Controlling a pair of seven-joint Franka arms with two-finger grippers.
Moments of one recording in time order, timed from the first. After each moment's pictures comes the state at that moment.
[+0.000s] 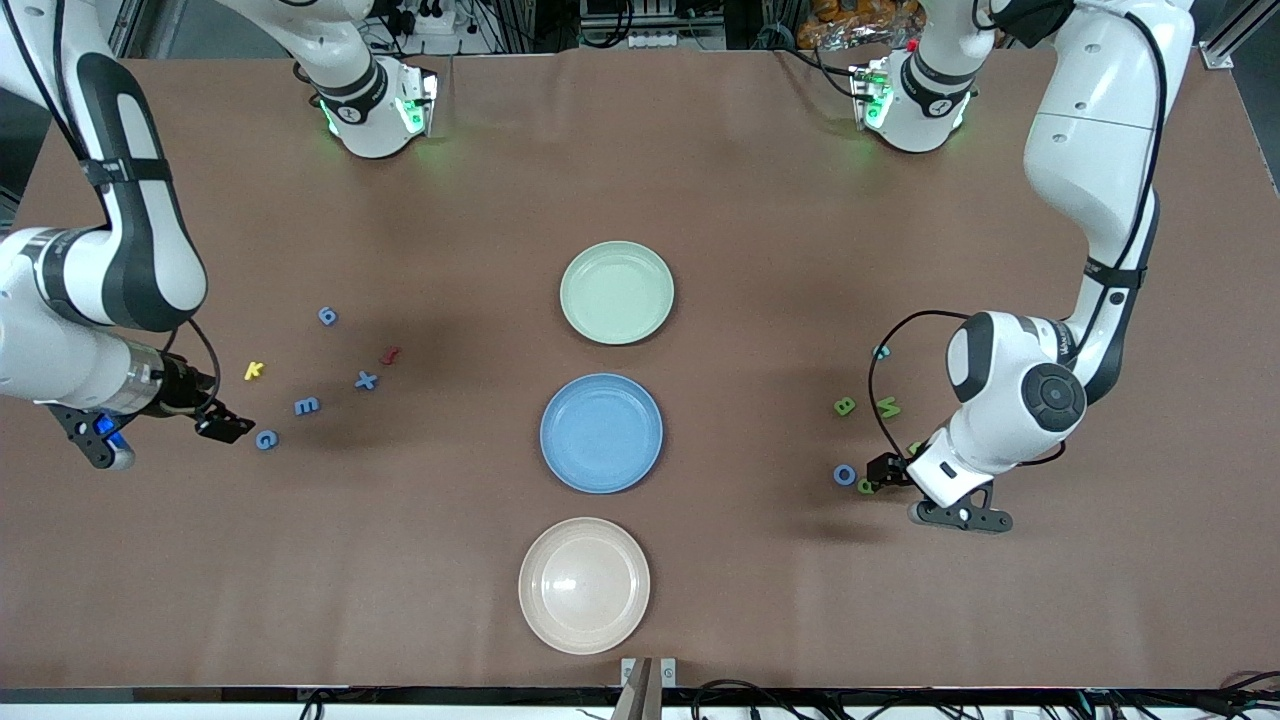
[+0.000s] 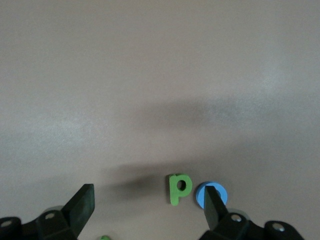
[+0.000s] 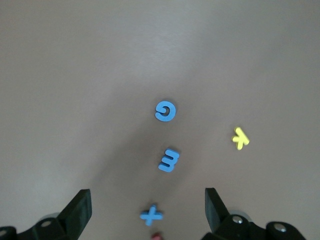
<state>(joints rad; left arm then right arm) -0.10 0.71 -0.10 -1.60 -0.04 2.47 -0.01 -0.16 0.38 0.06 -1.79 0.00 2.08 0.73</state>
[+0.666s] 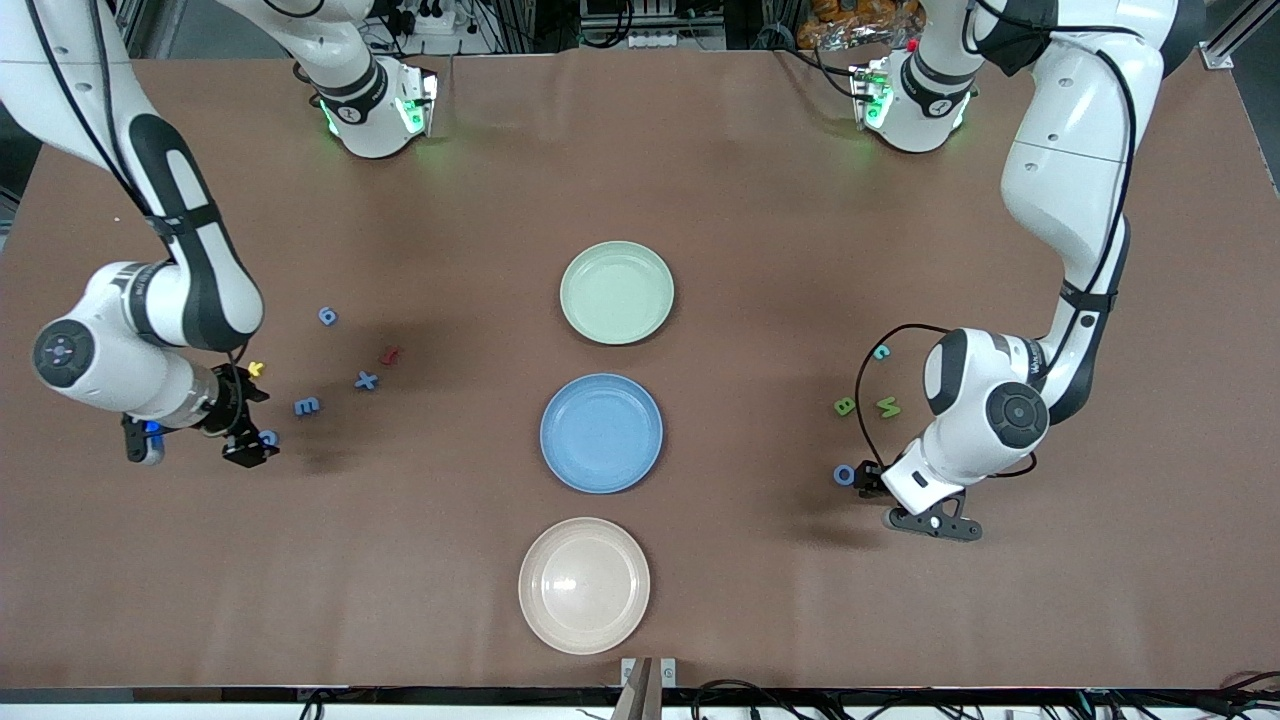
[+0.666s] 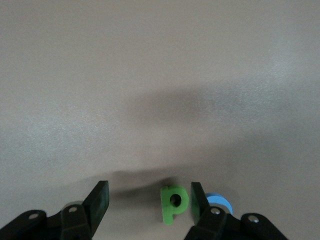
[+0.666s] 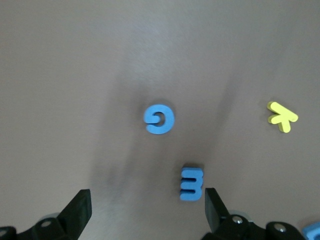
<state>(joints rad) -0.13 0.80 -0.10 -1.53 0.00 2.47 -0.01 -0.16 0.48 0.06 -1.92 0.00 2.39 1.12</state>
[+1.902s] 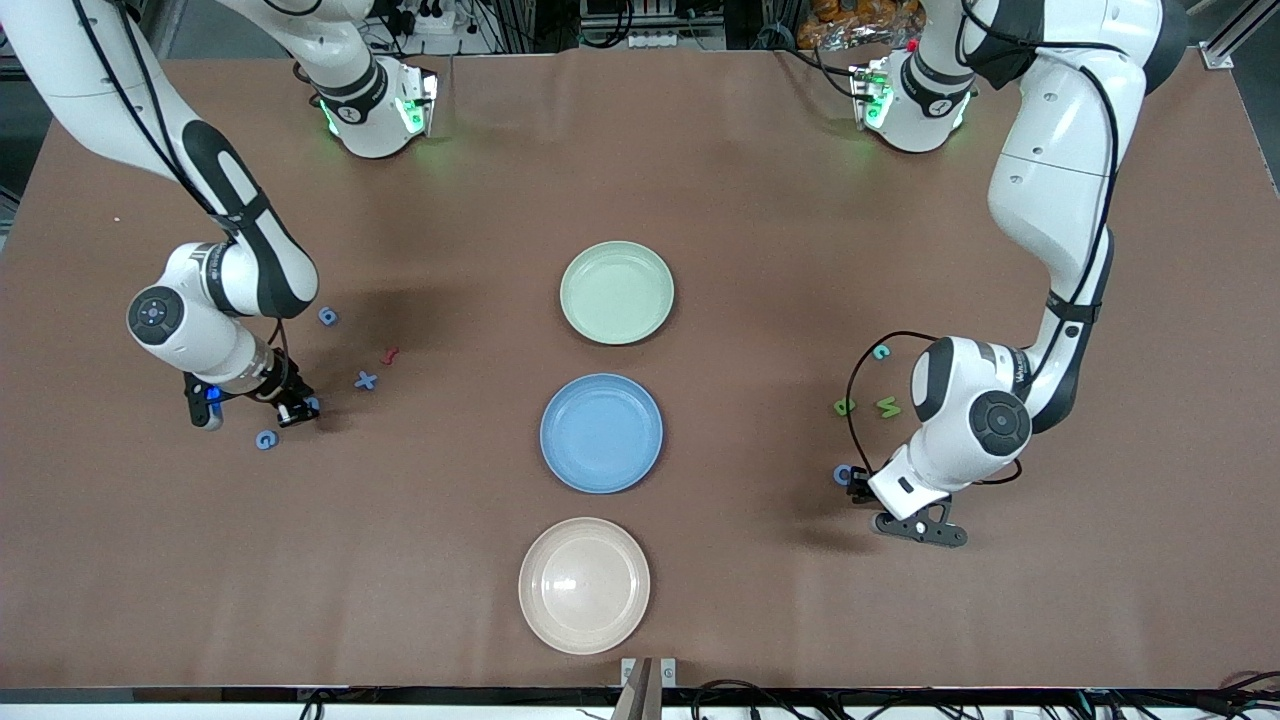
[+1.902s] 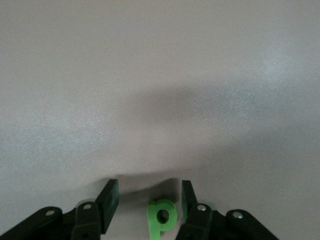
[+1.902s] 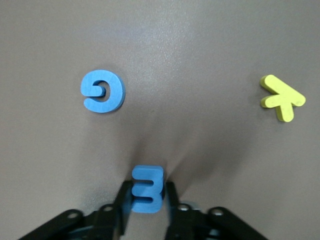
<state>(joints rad) -0.15 0.85 -0.09 -1.48 0.00 2.47 -0.01 -0.16 0.47 0.07 -2.18 -0.06 2.69 1.12</state>
